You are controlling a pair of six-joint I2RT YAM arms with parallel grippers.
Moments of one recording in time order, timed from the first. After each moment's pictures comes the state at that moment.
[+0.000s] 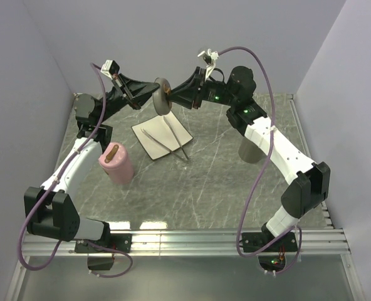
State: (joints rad) left arm -0.19 1.37 1.14 0.79 0.80 -1.87; right arm 0.52 1.62 1.59 0.25 -0.88 0.41
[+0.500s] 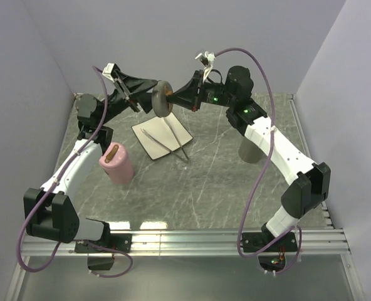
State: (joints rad) left arm -0.20 1.35 1.11 0.74 0.79 -1.81; right arm 0.53 1.62 1.60 0.16 -0.85 0.38
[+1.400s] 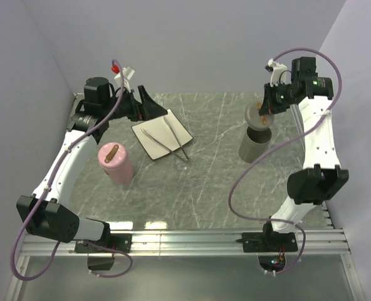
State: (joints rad) left arm -0.22 1.36 1.40 -0.35 0.75 -0.53; right arm -0.04 1.68 2.02 -1.23 -0.44 -0.26
